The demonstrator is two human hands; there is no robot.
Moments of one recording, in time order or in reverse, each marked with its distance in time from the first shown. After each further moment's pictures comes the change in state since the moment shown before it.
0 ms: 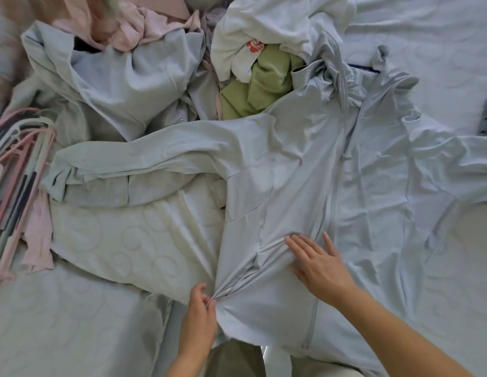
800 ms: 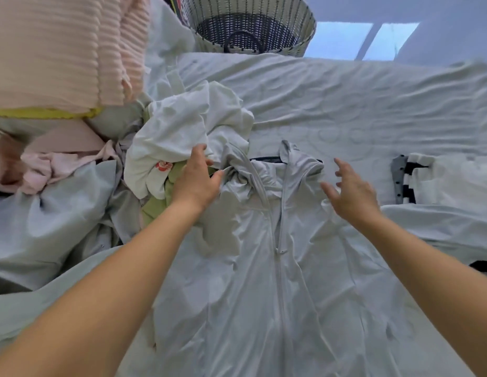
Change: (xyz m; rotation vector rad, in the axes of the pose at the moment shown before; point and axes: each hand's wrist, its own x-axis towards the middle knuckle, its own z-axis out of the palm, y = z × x) left_hand 0.193 0.454 -0.054 0.129 0.195 0.769; right_hand 0.125 0.252 -0.187 0.500 0.519 0.672
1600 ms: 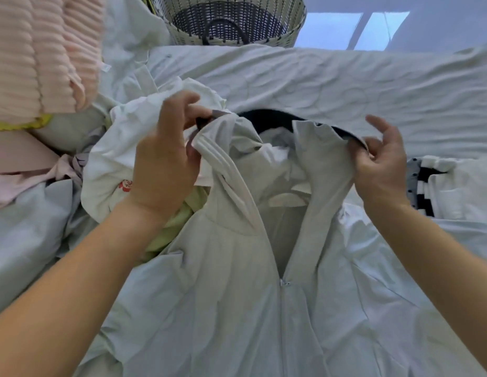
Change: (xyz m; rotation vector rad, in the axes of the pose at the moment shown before) left_hand 0.039 0.032 -0.017 -0.137 0.341 0.675; right_hand 0.044 -0.019 -0.026 0.923 0.426 -0.048
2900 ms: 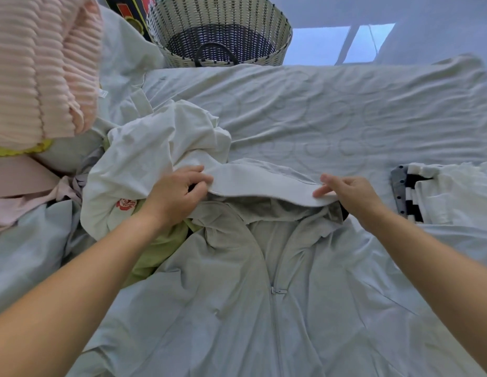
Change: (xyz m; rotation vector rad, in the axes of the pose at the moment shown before) left_hand -0.016 -0.041 0.020 0.060 -0.620 -0.444; right_hand 0.006 0.031 -0.016 -0.230 -0.424 0.405
